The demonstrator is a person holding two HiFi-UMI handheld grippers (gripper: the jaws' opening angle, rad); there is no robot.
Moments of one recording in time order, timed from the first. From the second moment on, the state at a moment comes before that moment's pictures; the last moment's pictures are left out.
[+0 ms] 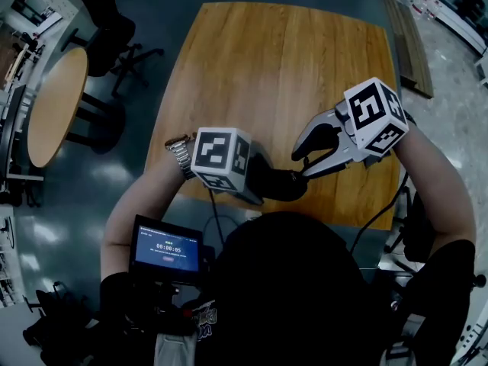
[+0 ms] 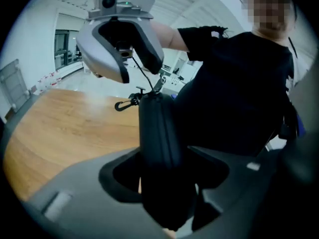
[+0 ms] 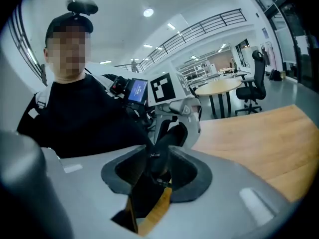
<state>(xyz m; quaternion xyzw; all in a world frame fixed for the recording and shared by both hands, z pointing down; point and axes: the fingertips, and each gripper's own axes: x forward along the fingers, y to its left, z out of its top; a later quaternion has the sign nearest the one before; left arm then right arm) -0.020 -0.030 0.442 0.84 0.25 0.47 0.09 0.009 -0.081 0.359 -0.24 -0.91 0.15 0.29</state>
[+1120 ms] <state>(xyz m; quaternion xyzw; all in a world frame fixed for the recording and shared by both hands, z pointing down) -0.029 -0.045 0.446 0.86 0.25 0.43 0.15 0.001 -0.059 0.388 -0.27 -0.88 0.06 0.38</state>
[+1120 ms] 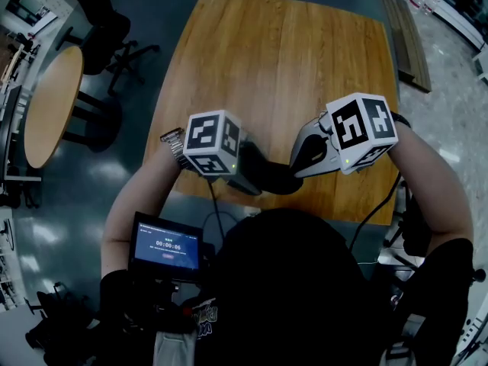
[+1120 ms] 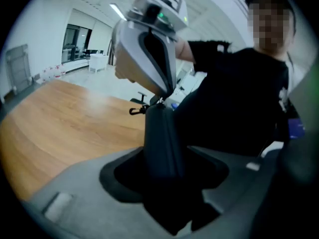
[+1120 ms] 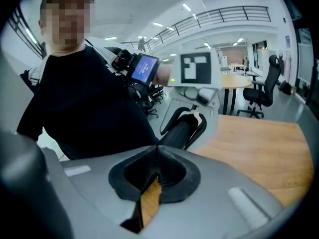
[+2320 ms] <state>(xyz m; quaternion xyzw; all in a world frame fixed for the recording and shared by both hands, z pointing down) 0.000 -0.040 0.323 0.89 0.31 -0.02 0.34 0.003 -0.115 0.255 -0.15 -0.98 0.07 0.06</state>
